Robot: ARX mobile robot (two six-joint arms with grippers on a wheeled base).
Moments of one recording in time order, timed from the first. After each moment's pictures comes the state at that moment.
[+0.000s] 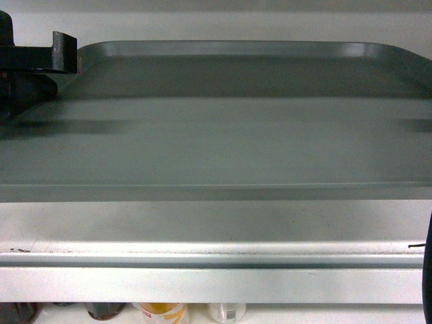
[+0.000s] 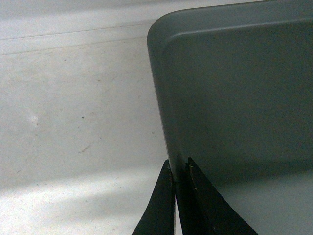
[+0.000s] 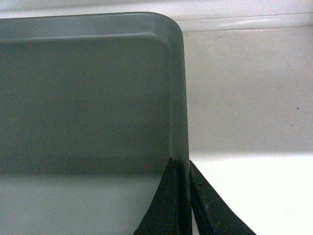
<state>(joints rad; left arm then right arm) -0.32 1.23 0.74 0.01 -0.17 -0.06 0.24 1.24 0.73 0.04 0.11 0.16</state>
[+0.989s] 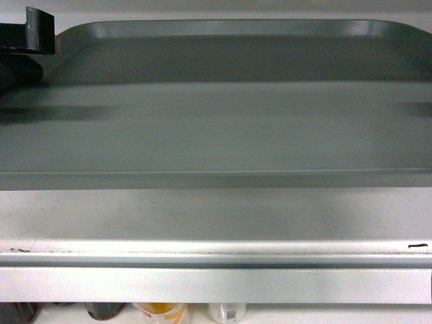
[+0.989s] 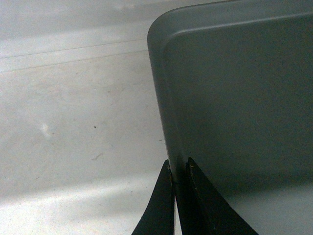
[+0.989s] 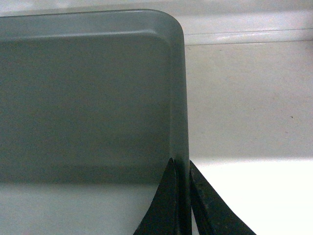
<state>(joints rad) -0.31 1.19 0.74 0.01 -0.17 -0.02 0.29 1.19 0.74 0.01 0.16 0.17</state>
